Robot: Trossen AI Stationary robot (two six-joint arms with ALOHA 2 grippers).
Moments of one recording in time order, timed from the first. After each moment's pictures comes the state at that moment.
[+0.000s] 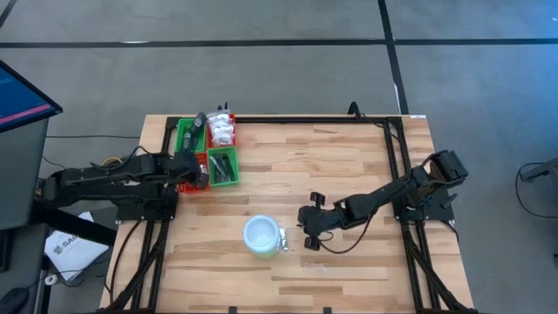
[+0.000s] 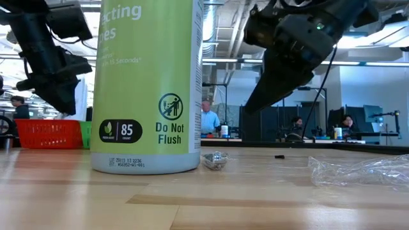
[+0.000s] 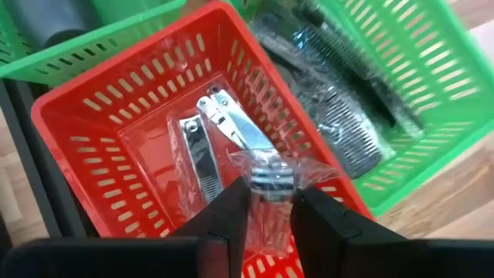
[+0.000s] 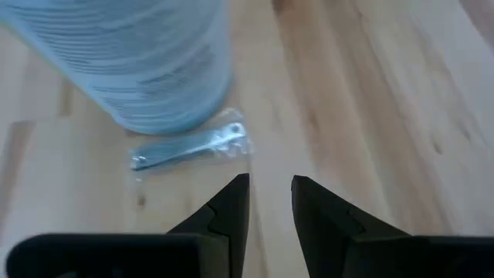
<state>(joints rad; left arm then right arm) 0.29 0.71 0.48 -0.92 -0.32 -0.81 0.35 1.69 0.92 -0.12 0.31 0.38</state>
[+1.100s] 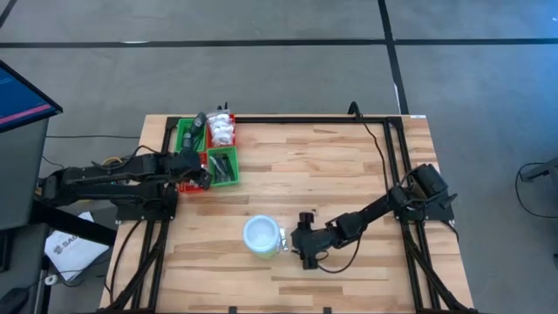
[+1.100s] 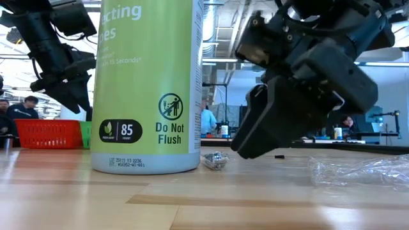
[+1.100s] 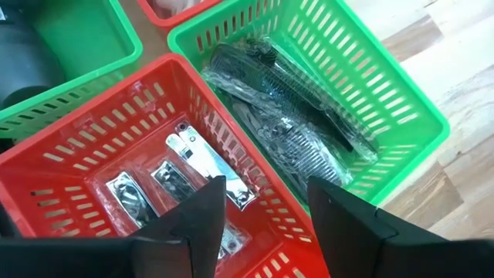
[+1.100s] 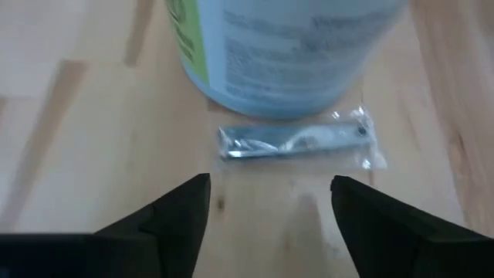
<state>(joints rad) 0.29 0.72 0.48 -0.80 -0.33 -0.73 0.45 1.92 0.97 0.09 0.29 0.26</state>
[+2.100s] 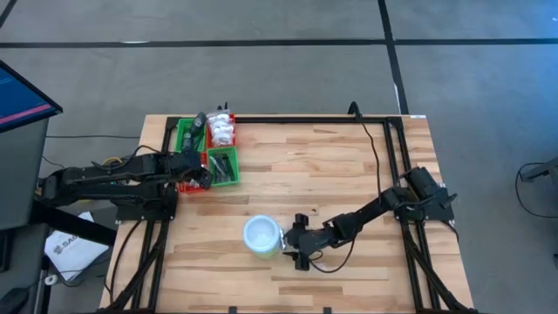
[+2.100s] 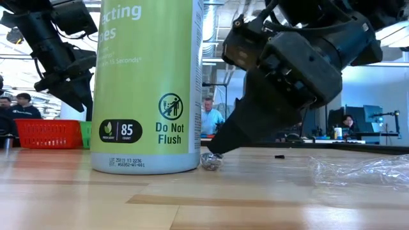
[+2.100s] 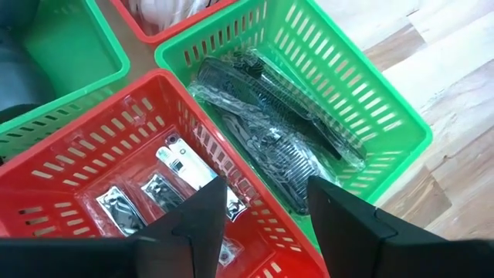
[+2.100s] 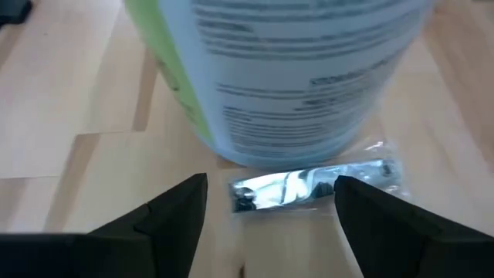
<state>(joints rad) 0.29 0.72 0.48 -0.77 -0.33 -0.70 0.43 1.99 0.97 0.28 0.27 0.37</state>
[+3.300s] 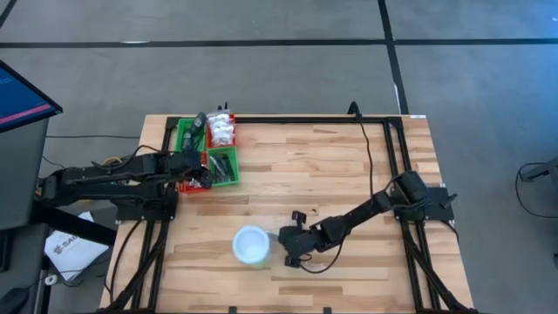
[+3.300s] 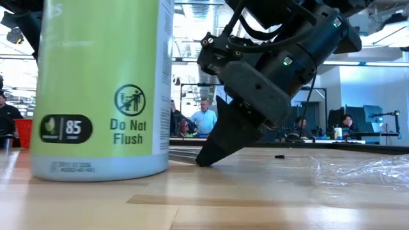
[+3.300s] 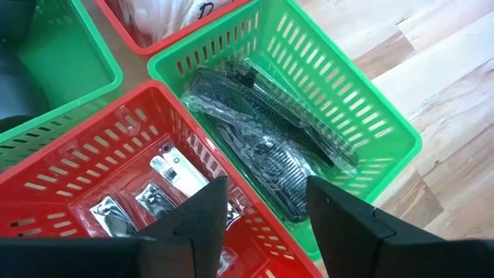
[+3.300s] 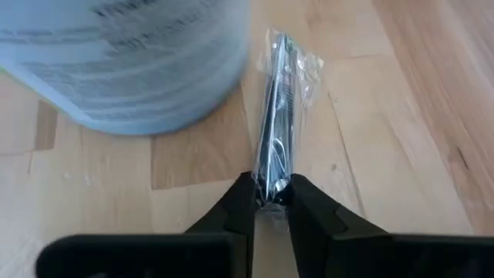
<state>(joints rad) 0.29 0.72 0.48 -0.74 -0.33 -0.68 0.41 2.10 1.15 -0.05 0.36 0.45</state>
